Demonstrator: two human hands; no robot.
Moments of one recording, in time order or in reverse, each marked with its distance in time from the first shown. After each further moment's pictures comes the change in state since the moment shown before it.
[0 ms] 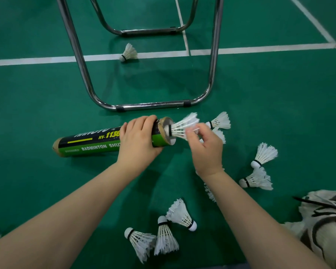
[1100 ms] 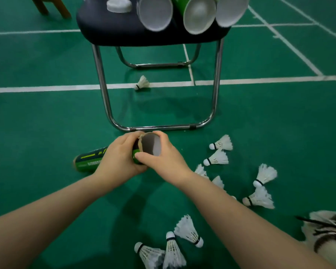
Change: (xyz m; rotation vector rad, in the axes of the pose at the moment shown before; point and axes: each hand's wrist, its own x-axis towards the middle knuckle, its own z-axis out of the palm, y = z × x) left_hand -0.018 -0.035 -0.081 -0.165 -0.015 0.063; right_hand -0.005 -0.100 0.046 -0.039 -0.535 0.262
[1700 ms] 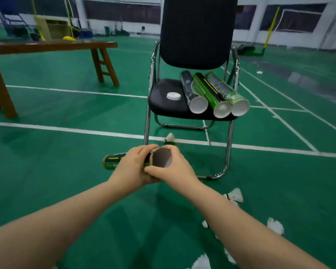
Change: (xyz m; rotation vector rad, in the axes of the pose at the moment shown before) left_hand -0.052 0.015 -0.143 -0.059 0.271 0.132; right_hand -0.075 -0.141 0.038 -0.174 0.080 -0.255
